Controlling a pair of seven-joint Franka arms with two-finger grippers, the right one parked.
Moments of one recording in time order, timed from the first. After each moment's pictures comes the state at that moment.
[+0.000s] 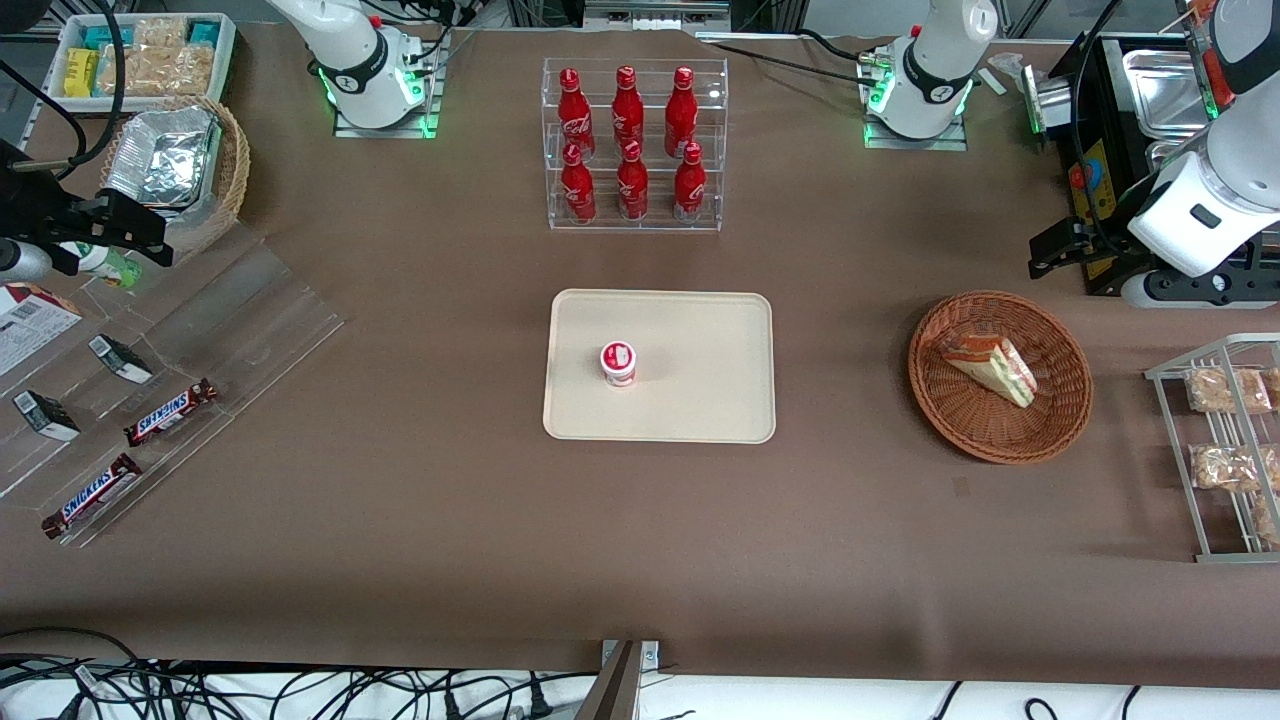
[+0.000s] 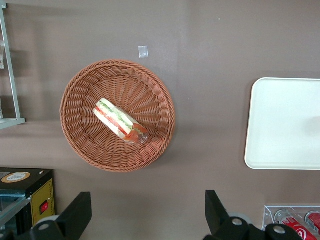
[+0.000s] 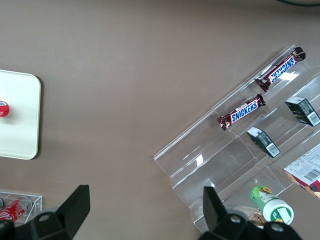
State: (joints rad) arm 0.01 0.04 -0.08 -1.64 -0.01 1.61 -0.10
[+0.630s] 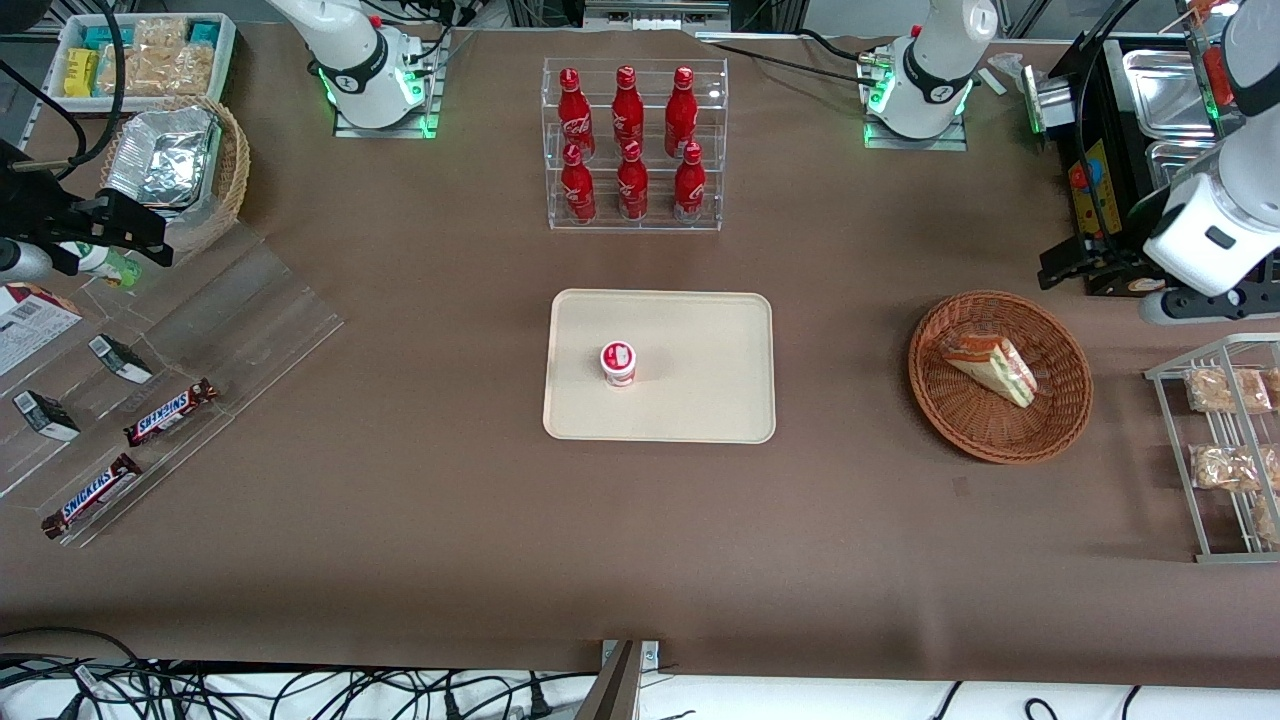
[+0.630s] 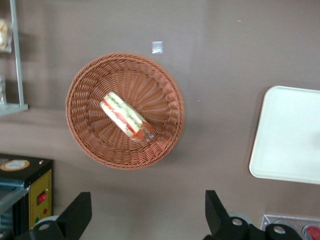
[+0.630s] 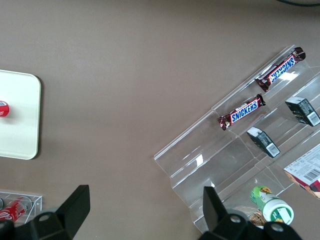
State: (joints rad) arm 0.03 0.08 -0.06 -1.63 -0.01 1.61 -0.19
